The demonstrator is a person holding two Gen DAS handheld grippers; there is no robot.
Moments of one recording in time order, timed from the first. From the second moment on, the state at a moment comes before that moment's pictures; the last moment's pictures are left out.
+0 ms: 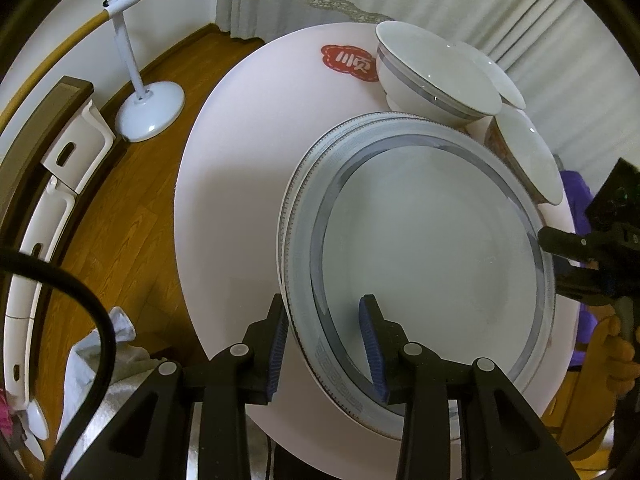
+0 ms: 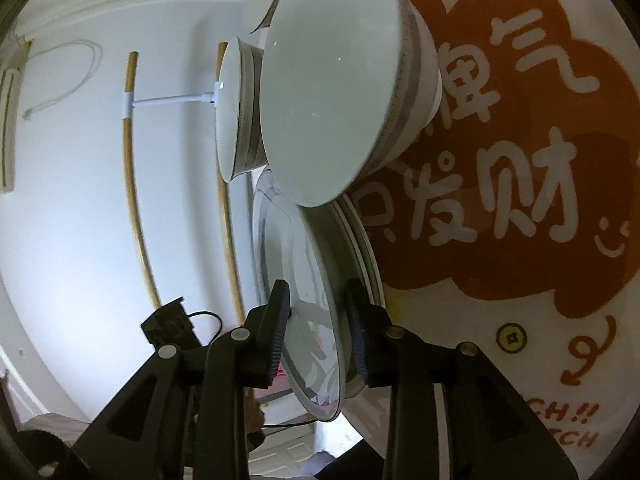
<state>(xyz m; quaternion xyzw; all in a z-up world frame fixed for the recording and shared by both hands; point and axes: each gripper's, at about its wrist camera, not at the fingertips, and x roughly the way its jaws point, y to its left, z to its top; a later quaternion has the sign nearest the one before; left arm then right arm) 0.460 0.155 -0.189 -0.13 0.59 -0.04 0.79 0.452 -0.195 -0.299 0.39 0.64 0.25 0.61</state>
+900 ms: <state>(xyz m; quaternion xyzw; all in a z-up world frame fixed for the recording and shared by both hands) 0.386 0.122 -0.123 -0.09 0.53 -0.06 0.84 0.461 -0.155 -0.278 0.26 0.64 0.24 0.67</state>
